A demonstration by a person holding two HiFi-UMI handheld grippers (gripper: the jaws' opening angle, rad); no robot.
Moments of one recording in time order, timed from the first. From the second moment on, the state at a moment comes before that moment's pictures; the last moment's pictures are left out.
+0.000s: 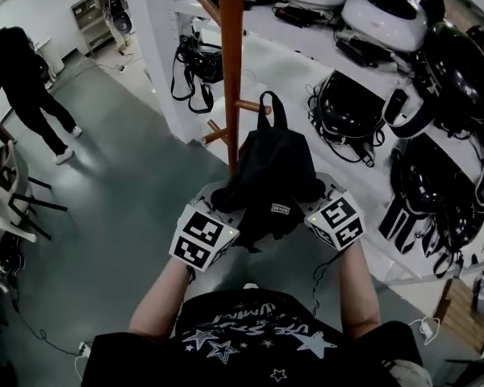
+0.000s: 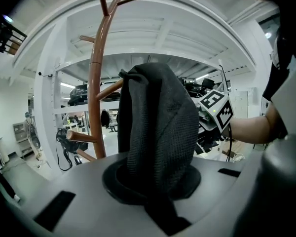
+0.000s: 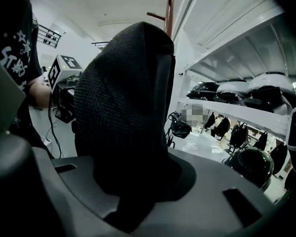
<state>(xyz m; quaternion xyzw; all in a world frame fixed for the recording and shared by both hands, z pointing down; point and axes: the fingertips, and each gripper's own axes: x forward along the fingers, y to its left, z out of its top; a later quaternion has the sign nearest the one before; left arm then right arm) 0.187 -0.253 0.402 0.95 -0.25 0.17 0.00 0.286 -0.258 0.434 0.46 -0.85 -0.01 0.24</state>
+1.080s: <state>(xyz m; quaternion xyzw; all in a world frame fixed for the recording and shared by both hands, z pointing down) 0.193 -0.259 0.413 0.93 -0.29 0.20 0.08 0.286 -0.288 0.459 0.35 -0.91 0.04 0.20</state>
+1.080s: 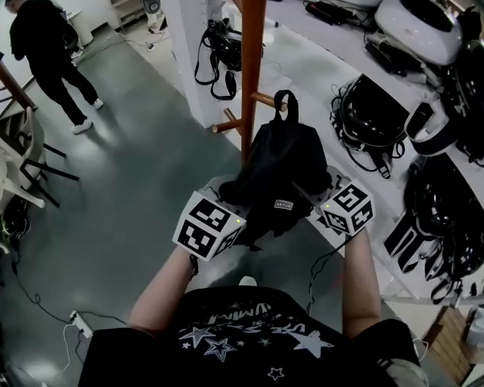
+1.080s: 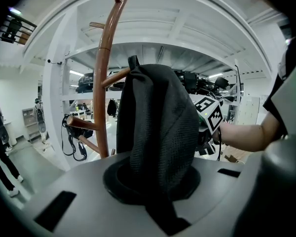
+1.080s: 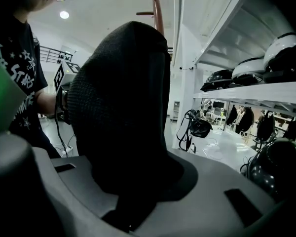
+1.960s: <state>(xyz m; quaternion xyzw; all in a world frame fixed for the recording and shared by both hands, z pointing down) 0.175 -0.276 0.412 0.93 -0.30 0.20 0.08 0.265 -0.308 0.460 0.30 -0.93 0.04 0.19</state>
